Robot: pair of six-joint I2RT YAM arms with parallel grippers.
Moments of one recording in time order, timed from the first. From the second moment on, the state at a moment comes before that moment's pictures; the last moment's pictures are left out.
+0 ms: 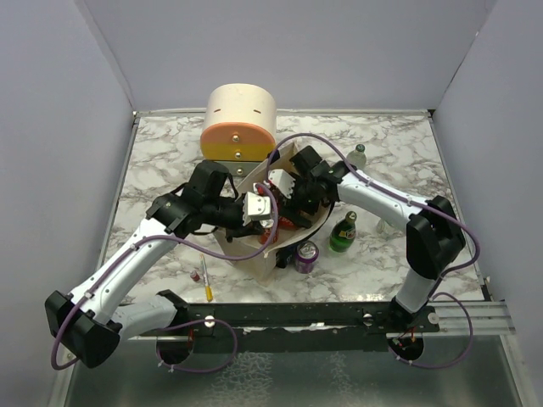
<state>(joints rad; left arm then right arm) -0.60 1.08 1.07 -0.79 0.75 0.65 0.70 1.75 1.37 -0.72 -0.21 -0.57</state>
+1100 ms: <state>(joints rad) -0.56 1.18 1.10 -0.77 0.77 0.64 0.71 1.85 1.21 -0.36 -0.23 -0.50</state>
